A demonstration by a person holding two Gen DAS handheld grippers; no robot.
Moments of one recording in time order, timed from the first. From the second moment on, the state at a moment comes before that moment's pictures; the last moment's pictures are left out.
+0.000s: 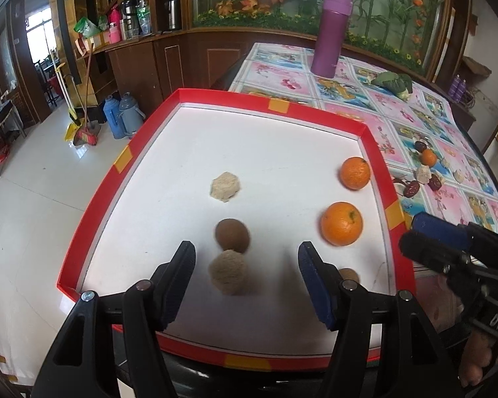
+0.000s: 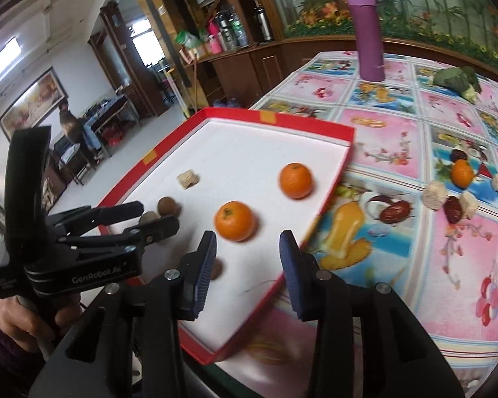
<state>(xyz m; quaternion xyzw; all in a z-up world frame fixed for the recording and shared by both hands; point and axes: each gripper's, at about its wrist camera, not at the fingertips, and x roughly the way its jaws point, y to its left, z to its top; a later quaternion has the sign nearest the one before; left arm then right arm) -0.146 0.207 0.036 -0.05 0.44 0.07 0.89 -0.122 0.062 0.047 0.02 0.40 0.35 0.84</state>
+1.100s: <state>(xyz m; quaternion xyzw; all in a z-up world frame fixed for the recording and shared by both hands) -0.073 0.059 0.060 0.06 0.45 -0.06 0.89 -0.031 -0.133 0.032 0.07 0.40 0.14 0.90</state>
